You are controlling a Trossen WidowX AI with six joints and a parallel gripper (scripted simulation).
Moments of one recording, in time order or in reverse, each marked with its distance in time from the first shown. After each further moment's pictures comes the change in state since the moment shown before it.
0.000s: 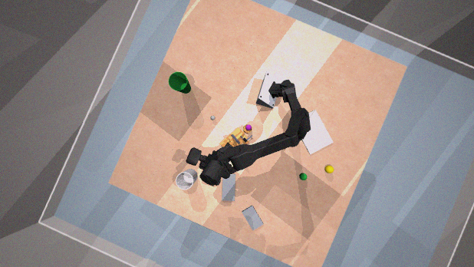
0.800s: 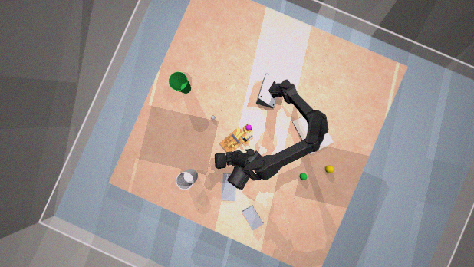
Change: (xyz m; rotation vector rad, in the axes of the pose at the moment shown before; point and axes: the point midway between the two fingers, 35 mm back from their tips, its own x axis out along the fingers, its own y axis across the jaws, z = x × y) arm -0.027 0.089 -0.079 -0.546 0.437 0.009
